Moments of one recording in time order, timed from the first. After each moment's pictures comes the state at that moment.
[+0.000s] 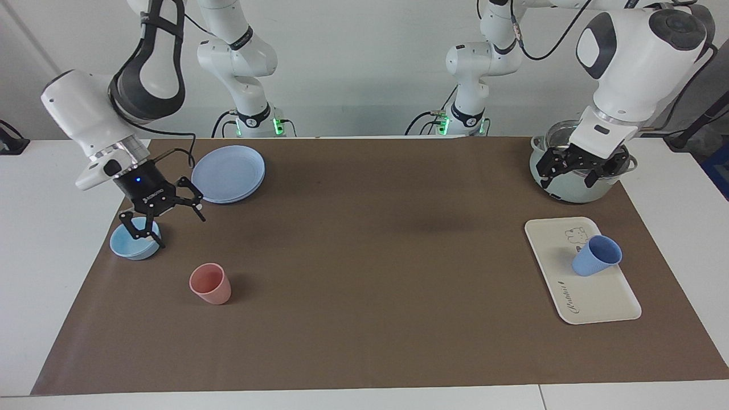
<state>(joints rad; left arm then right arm) 0.00 0.14 -0.11 -1.45 0.07 1.59 -0.01 -0.09 0.03 -0.01 -1.96 0.54 2.32 -1.02</state>
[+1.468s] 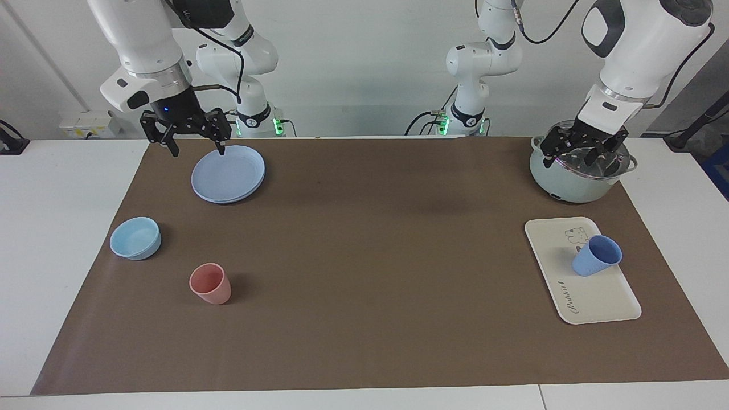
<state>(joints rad) 0.04 0.02 -0.09 -1.59 0.02 1.59 -0.01 0.09 -0.04 -0.01 -1.60 -0.02 1.56 0.06</state>
